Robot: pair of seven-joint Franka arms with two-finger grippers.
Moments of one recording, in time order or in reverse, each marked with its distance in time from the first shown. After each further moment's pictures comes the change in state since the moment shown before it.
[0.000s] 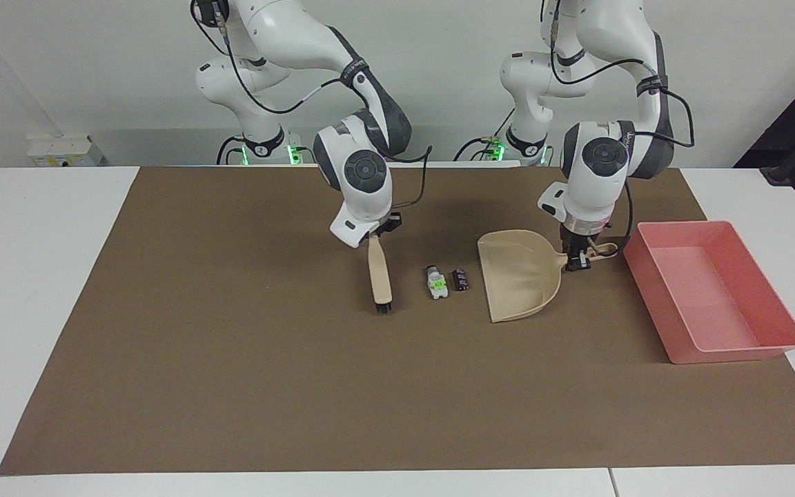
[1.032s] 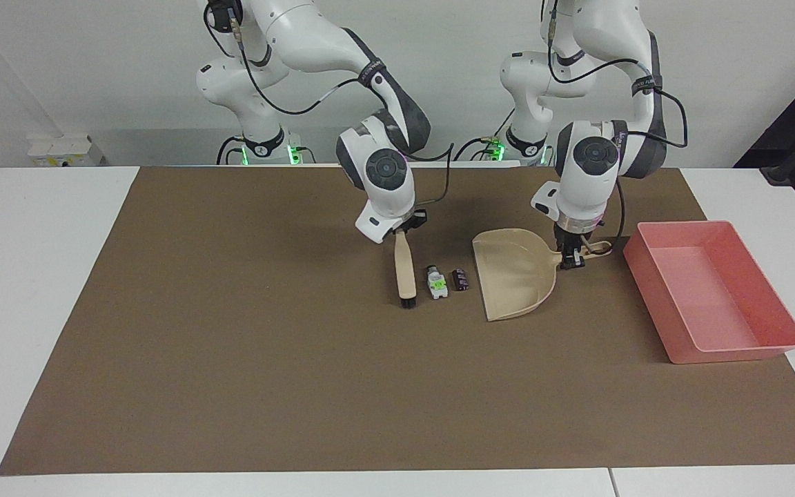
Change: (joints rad) left arm -0.024 -0.007 0.000 -0.017 0.006 0.003 -0.042; right arm 0.076 0.039 0.007 0.003 0.095 0.105 0.085
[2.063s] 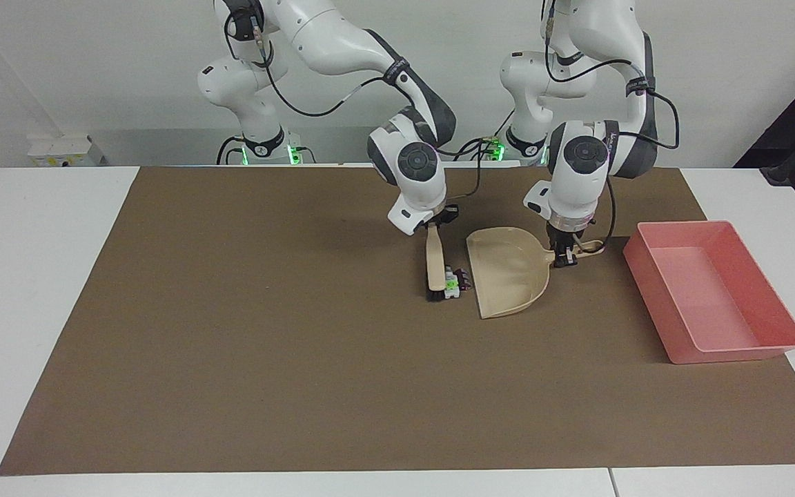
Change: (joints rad) left arm -0.020 -0.009 0.000 -0.028 0.000 0.018 -0.034; right arm 0.108 0.093 0.002 0.106 0.079 0.074 0.130
